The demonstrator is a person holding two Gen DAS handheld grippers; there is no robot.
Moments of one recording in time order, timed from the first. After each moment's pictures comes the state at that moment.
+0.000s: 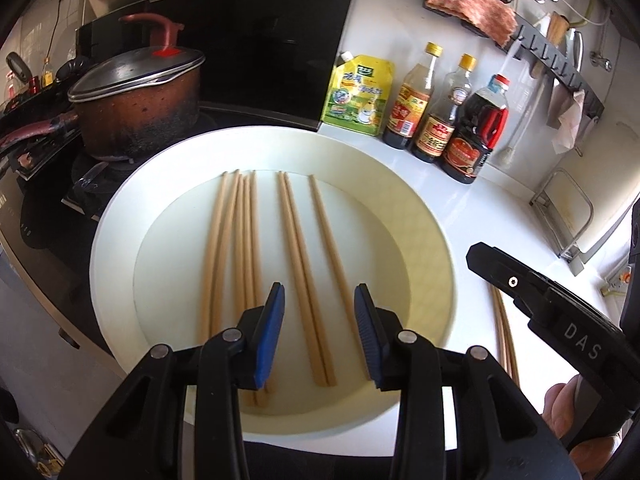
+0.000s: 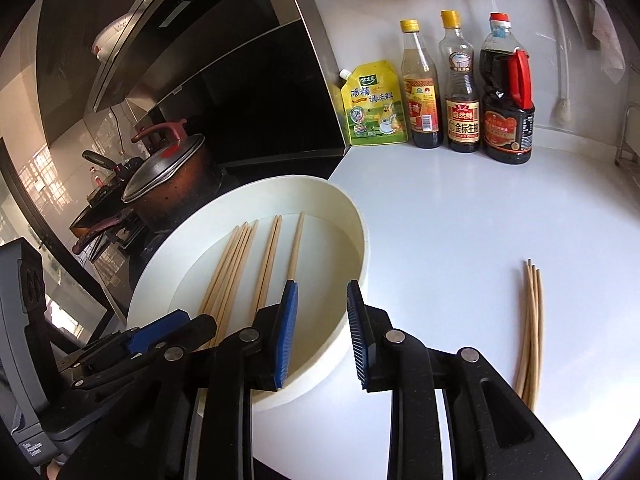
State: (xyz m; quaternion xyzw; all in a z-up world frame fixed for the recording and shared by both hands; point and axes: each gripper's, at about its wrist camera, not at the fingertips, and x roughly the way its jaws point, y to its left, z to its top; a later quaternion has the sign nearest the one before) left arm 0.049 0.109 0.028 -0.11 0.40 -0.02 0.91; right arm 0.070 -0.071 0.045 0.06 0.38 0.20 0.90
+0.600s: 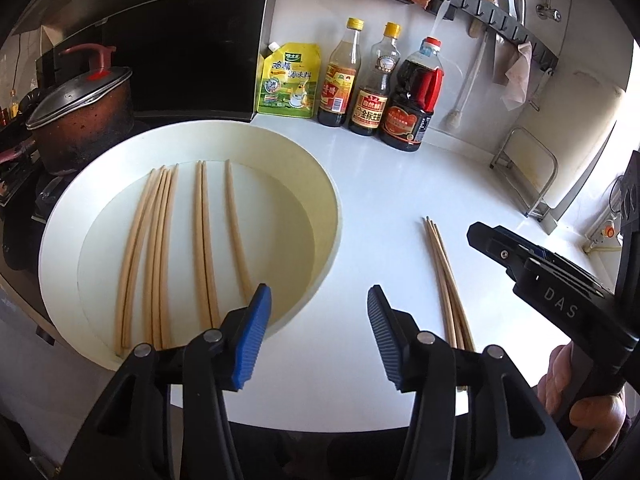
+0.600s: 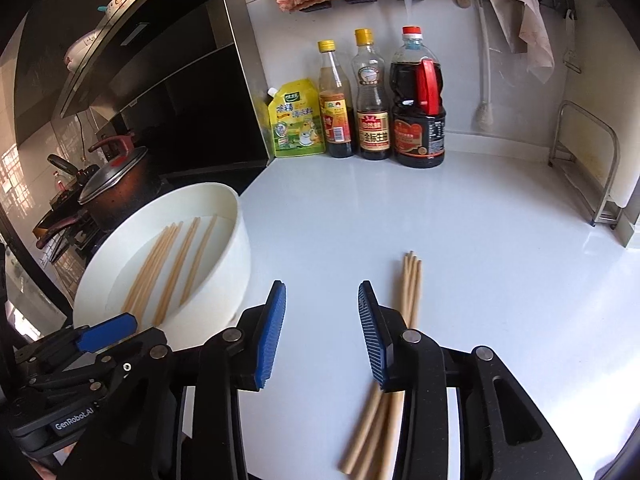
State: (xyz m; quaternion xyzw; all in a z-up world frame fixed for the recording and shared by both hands) left arm 0.024 0.027 0.028 -0.07 0.41 -0.08 0.91; right arm 0.048 -0.165 0.043 0.03 0.37 0.12 0.92
